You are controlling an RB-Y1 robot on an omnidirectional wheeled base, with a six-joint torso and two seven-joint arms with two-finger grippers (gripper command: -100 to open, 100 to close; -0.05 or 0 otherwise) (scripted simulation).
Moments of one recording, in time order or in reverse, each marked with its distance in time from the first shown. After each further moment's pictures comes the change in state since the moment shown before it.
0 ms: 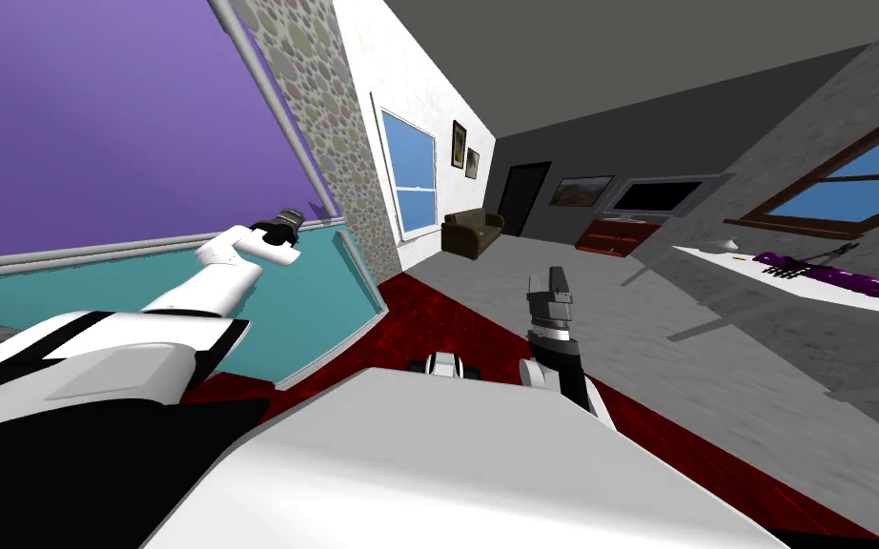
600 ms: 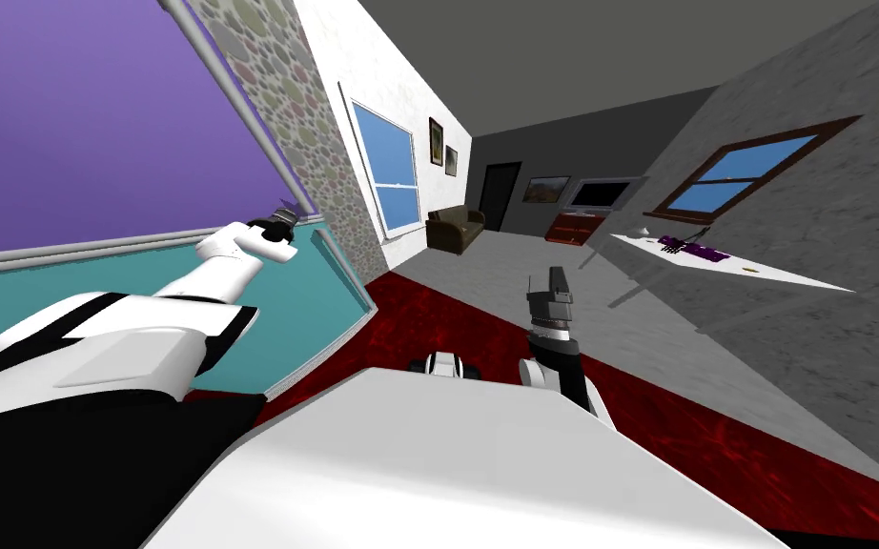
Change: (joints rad) left arm -0.152 0.006 -0.102 0.208 -0.037 -0.050 -0.006; right arm 0.000 0.000 0.000 0.000 0.000 0.000 0.000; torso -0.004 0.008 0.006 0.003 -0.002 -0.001
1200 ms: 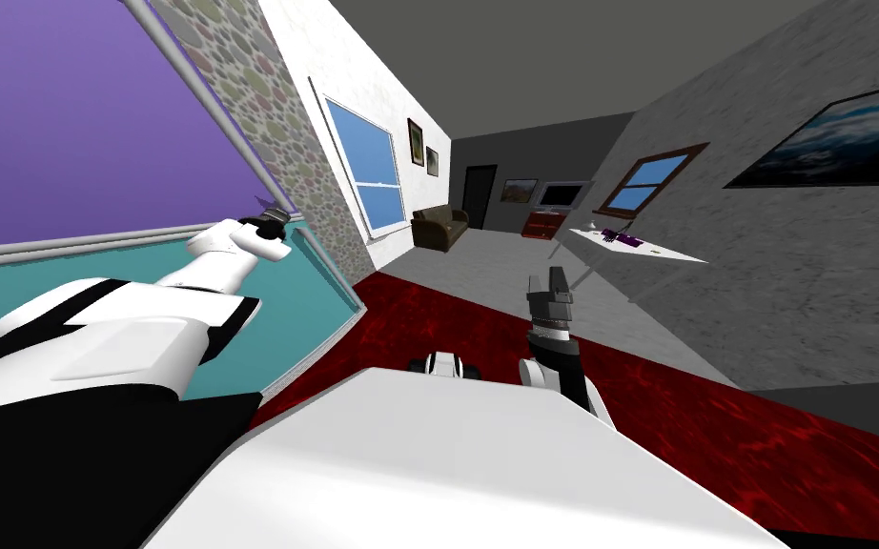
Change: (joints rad) left arm -0.110 0.013 -0.077 0.167 -0.038 -0.025 0.004; right arm 0.000 0.000 0.000 0.000 0.000 0.000 0.000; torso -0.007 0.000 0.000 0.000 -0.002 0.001
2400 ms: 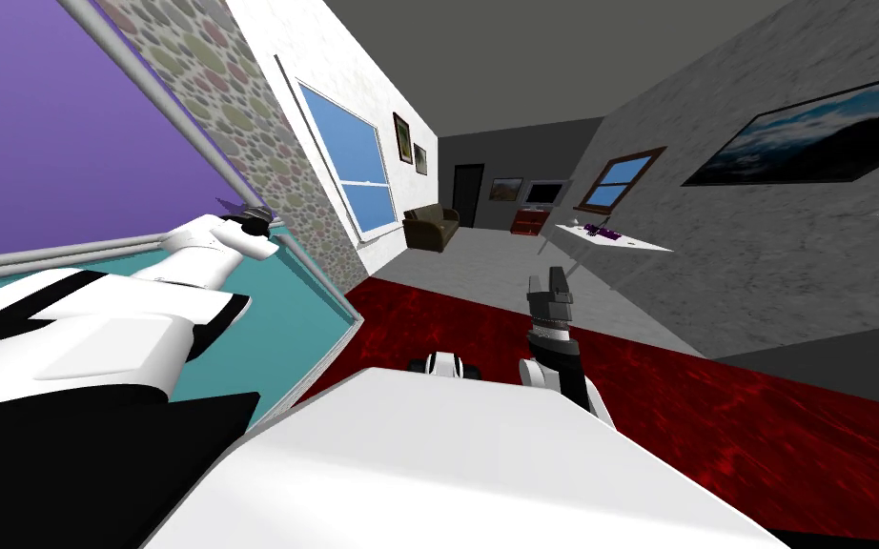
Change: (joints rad) left arm -0.049 0.055 -0.095 0.083 0.055 0.078 -0.025; right arm 0.000 -0.001 -0.001 0.000 0.000 0.000 0.000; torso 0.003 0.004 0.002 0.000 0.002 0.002
